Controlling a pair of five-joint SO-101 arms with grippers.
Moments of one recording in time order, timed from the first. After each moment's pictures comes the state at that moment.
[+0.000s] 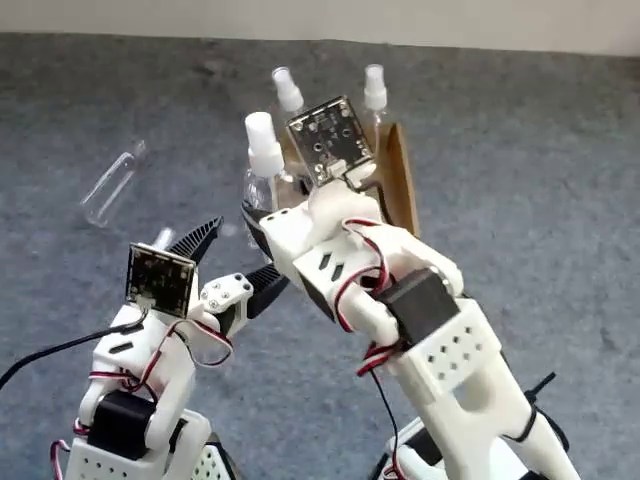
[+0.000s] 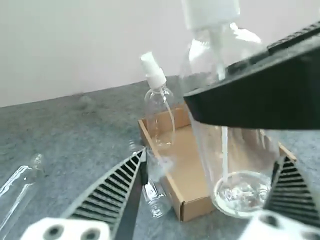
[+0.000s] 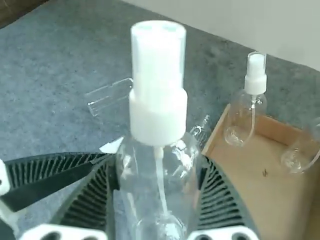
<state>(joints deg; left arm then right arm) 8.2 -94.0 72.8 45.6 3.6 -41.2 -40.6 18.8 56.8 -2.9</state>
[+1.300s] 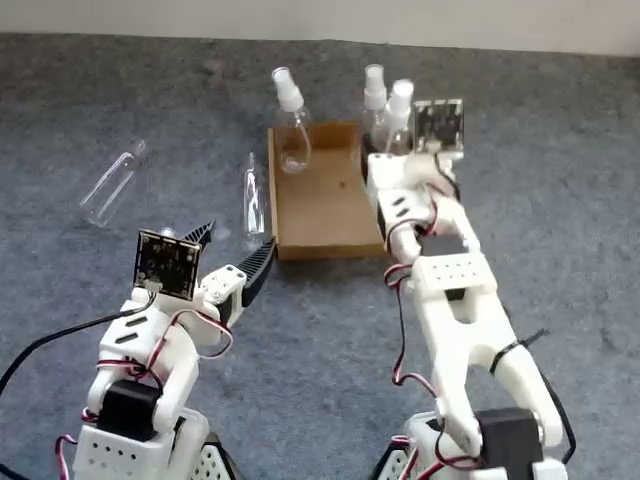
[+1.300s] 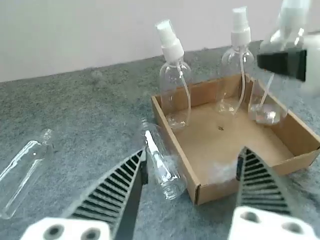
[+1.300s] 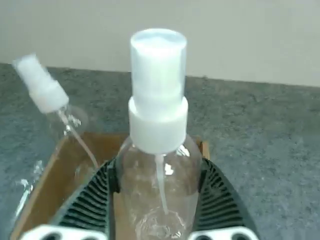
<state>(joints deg) 7.0 -93.3 77.1 43.3 3.2 -12.5 -17.3 45.2 -0.7 -0.5</state>
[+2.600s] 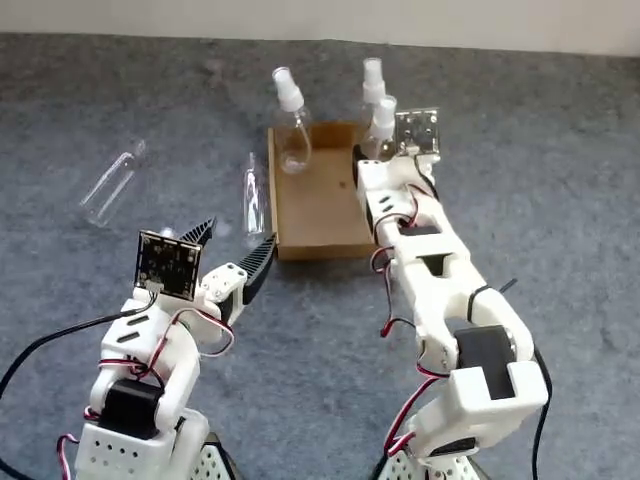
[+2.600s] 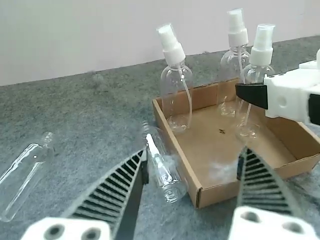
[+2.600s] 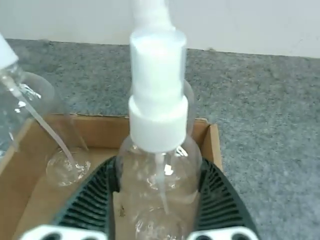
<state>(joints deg) 7.0 -93.3 78.1 41.1 3.1 -12.2 6.0 37.4 -13.3 -0.5</state>
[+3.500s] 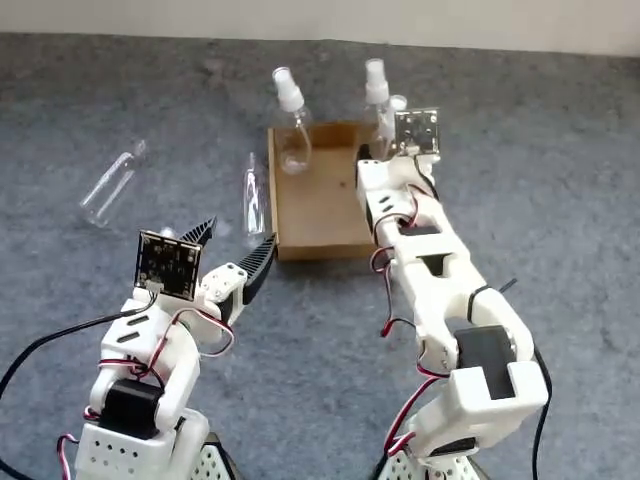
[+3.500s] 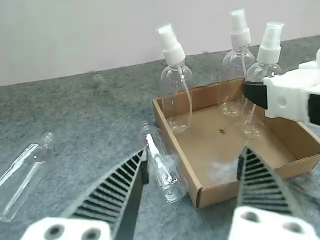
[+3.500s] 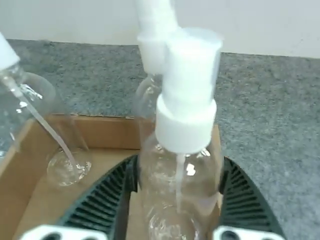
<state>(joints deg) 7.0 -93.3 78.1 41.1 3.1 -12.2 6.0 37.4 -13.2 -0.6</state>
